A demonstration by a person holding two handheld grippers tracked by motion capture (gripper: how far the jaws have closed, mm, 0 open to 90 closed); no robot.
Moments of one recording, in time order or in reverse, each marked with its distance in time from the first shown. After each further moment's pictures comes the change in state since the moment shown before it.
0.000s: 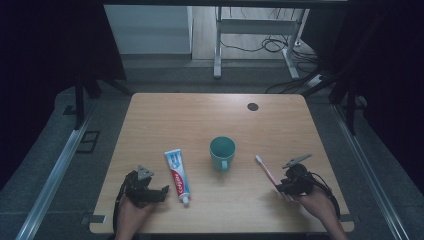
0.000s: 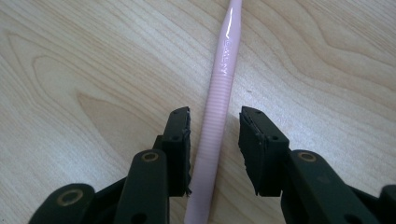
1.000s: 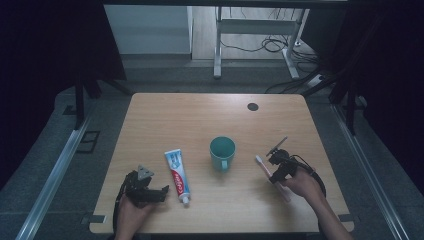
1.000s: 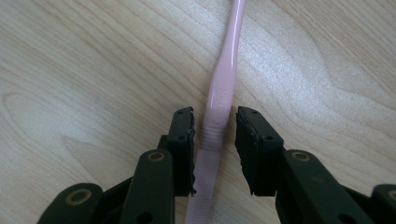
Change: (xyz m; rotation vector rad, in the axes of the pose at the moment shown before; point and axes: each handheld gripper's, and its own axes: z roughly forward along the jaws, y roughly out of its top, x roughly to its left) left arm 0.000 0.000 0.000 0.002 0.000 0.000; right arm 0.000 0.062 0.022 0.278 -0.034 0.010
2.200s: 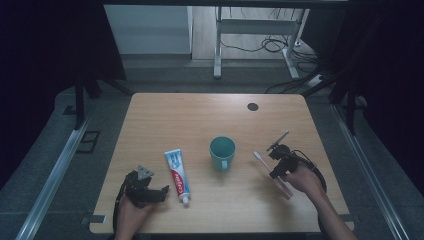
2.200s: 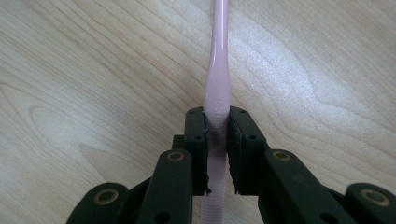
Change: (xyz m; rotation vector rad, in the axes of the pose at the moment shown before) left arm 0.000 0.000 0.000 0.000 0.000 0.000; right arm -0.005 0.007 -0.015 -0.035 0.030 0.006
